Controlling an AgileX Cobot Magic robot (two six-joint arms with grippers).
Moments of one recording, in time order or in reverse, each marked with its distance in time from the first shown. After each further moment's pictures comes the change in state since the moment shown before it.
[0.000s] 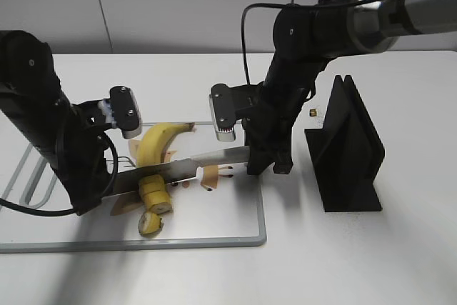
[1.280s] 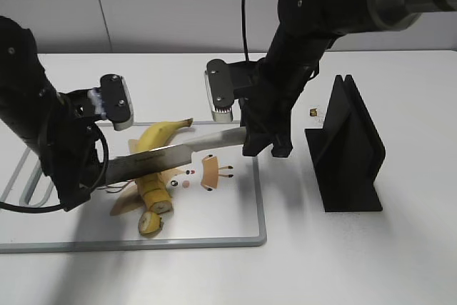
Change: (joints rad) left arm 0.000 -0.100 0.011 0.037 0.014 -0.008; right arm 0.004 -0.104 0.006 0.004 0.000 0.002
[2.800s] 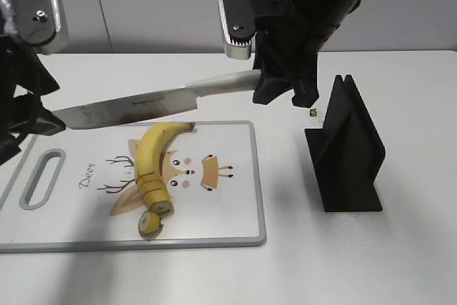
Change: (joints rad) left arm -0.001 -0.428 0.007 0.098 0.087 -0.017; right arm -0.001 -0.241 0.000 -0.022 0.084 0.040
